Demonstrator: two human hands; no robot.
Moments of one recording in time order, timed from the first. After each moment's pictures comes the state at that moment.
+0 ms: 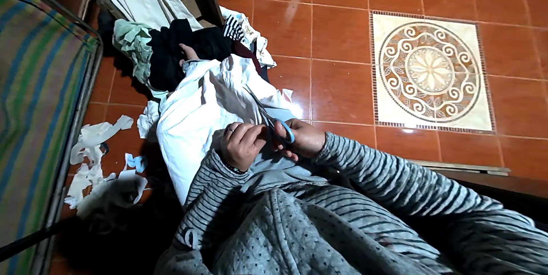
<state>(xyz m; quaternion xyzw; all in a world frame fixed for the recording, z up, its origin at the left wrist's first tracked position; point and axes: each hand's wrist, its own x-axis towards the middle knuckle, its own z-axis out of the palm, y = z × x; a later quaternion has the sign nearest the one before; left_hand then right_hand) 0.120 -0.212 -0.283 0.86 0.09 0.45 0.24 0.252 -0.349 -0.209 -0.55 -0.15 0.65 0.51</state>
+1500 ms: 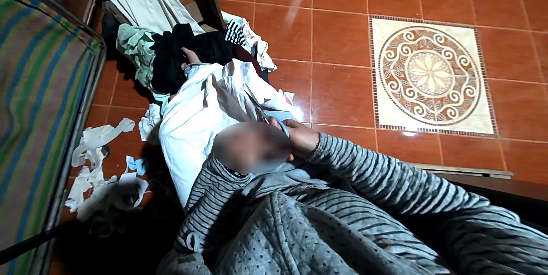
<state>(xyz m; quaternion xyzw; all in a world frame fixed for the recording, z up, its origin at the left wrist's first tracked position) 0.117 -0.212 -0.285 0.85 0.08 0.46 0.25 0.248 -0.334 -0.204 -0.57 -0.13 0.64 0.50</state>
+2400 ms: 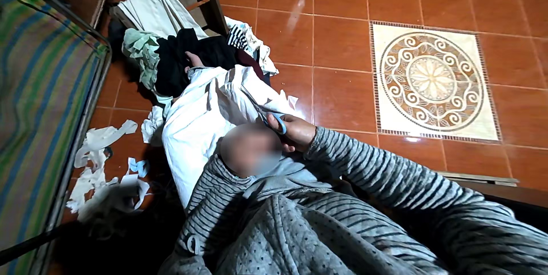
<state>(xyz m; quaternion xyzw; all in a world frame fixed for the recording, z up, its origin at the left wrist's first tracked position) 0.118 -0.211 -0.282 0.83 0.05 0.48 0.27 0.261 -0.318 -0.205 -0.58 -0.12 0.65 0.47</state>
